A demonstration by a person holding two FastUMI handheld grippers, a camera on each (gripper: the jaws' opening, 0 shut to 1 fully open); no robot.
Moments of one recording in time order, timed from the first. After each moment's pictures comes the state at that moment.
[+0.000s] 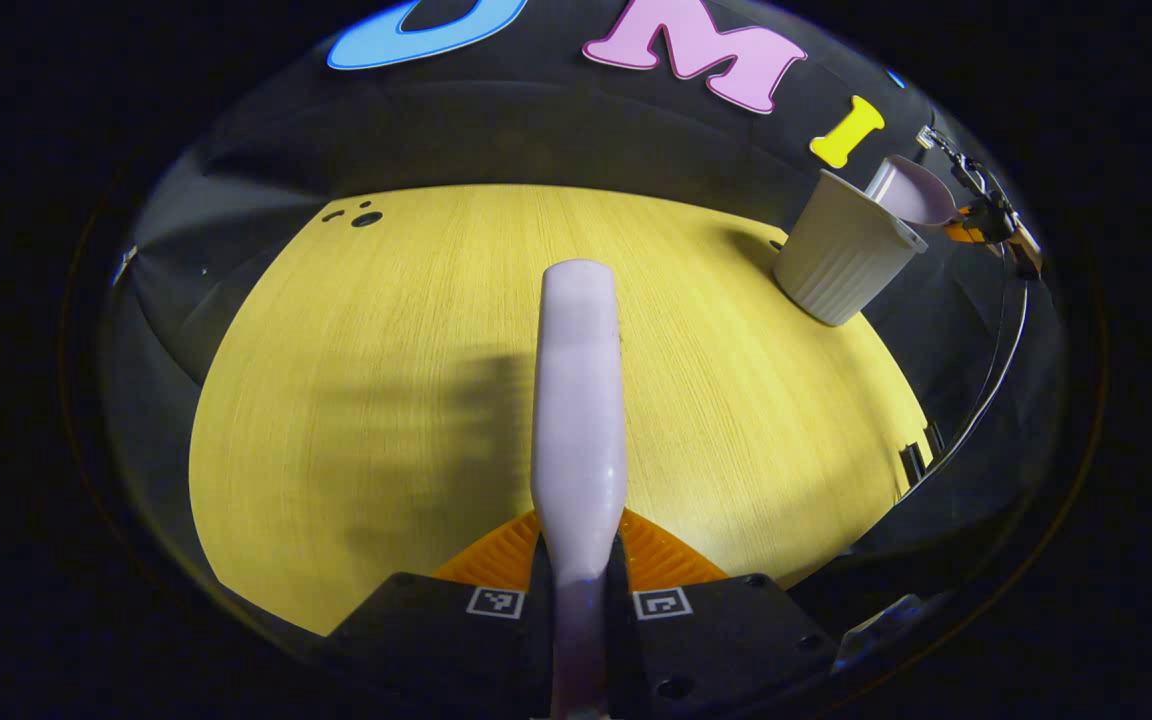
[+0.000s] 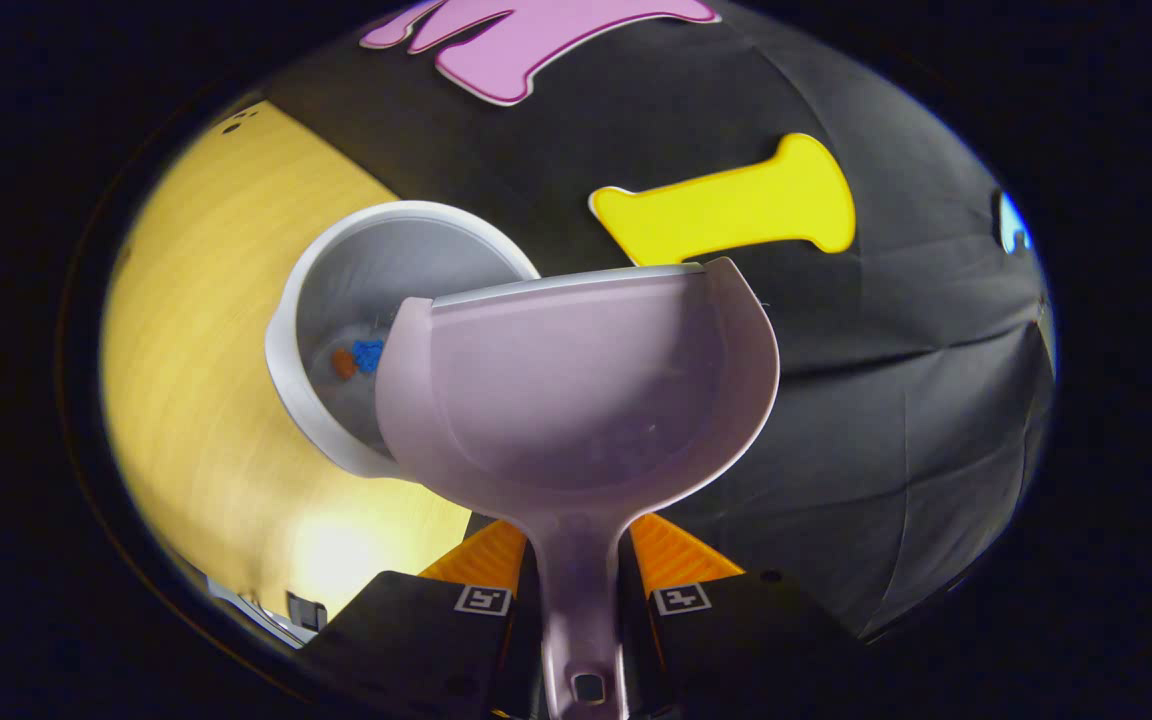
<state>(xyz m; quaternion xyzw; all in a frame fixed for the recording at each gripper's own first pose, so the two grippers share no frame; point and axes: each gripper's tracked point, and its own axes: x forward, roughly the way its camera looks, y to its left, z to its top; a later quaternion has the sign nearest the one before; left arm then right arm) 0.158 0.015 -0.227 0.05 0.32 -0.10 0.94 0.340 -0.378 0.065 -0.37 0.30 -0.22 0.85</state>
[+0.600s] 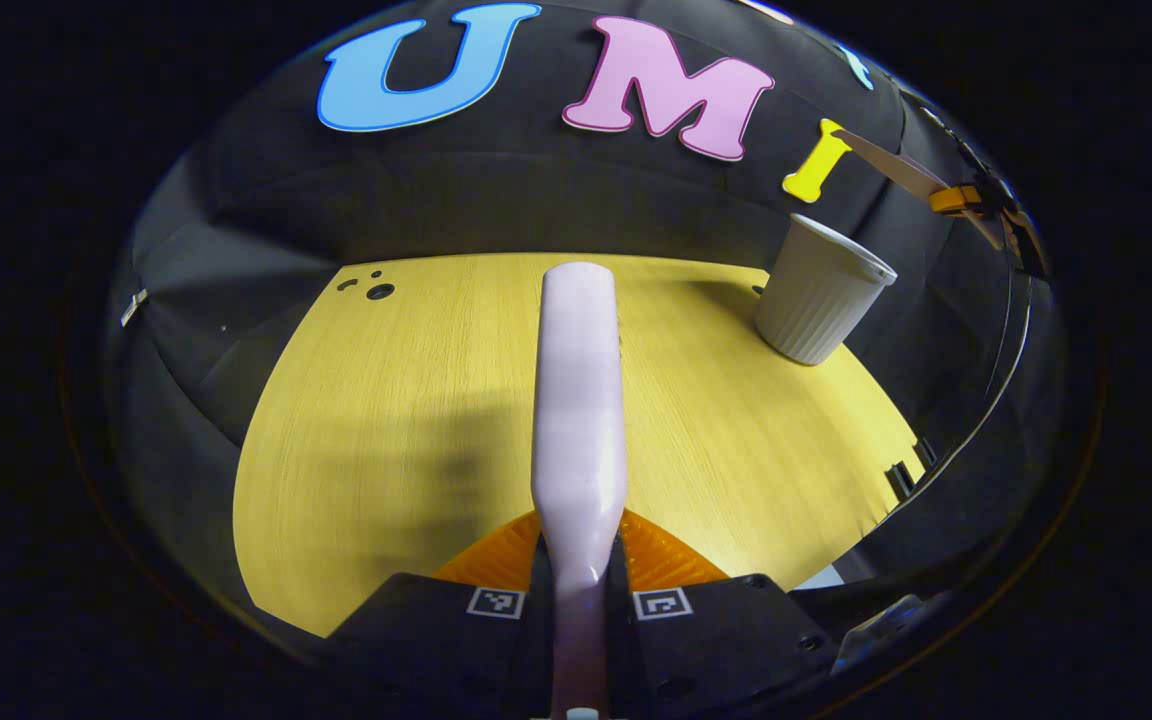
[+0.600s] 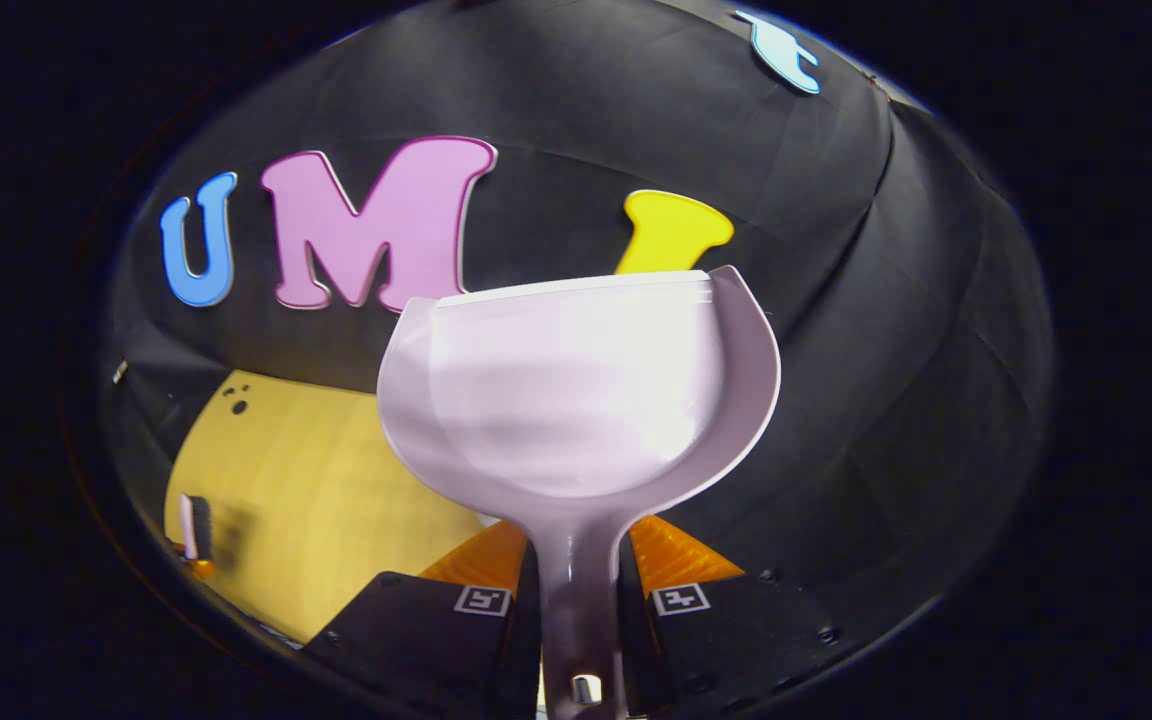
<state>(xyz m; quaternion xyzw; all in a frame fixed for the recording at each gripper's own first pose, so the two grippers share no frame) 0.140 0.005 -0.160 0.06 0.25 -0.11 0.96 0.357 -0.256 0.103 -0.05 0.15 -0.11 0.98</state>
